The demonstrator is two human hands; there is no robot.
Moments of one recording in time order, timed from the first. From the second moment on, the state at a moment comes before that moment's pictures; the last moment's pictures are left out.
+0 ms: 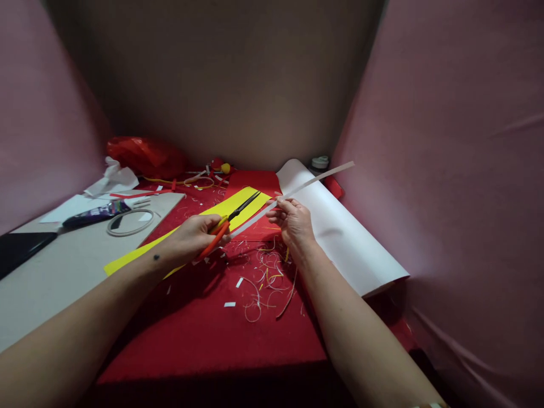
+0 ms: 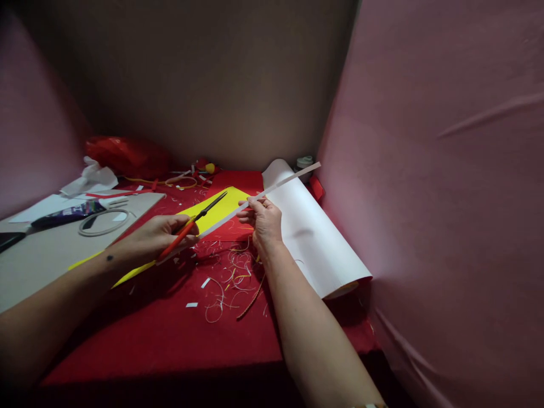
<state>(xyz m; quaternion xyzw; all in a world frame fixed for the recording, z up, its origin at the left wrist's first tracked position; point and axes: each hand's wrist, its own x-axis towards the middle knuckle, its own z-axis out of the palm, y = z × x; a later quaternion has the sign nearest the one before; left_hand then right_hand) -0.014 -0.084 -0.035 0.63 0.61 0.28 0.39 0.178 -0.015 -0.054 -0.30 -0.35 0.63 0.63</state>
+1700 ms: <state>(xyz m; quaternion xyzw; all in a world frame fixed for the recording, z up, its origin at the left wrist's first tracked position) -0.084 -0.060 -0.032 0.72 0.59 0.13 0.35 0.204 0.002 -0.047 -0.32 -0.22 0.60 0.70</state>
